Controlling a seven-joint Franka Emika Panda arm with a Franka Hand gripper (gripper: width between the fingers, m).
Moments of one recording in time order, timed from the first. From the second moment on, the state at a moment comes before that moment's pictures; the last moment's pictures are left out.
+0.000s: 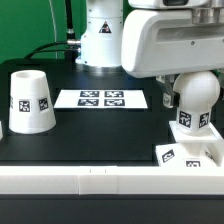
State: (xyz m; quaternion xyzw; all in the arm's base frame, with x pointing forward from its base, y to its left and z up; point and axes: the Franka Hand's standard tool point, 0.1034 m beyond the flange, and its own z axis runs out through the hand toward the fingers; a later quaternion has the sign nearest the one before) arm 0.636 0.087 0.107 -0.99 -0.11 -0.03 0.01
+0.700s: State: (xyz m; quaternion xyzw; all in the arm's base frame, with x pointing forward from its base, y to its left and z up) arm 0.635 0.087 0.106 -0.99 0.13 -0.02 0.02
